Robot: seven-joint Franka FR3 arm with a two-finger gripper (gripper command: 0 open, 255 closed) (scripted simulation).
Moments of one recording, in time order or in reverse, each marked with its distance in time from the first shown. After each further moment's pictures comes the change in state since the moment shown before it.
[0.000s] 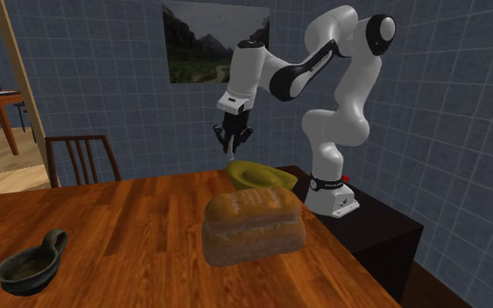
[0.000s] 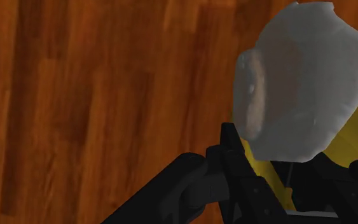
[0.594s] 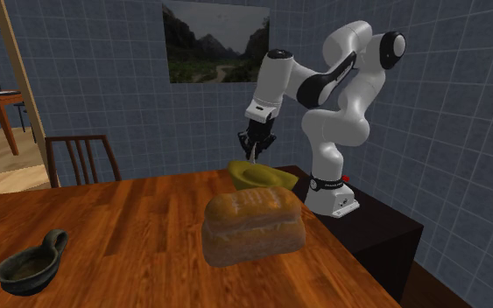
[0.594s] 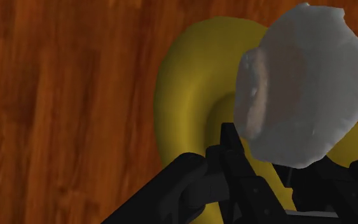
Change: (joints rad) arm 0.010 -0.268 0.076 -0.220 0.028 -0.076 0.061
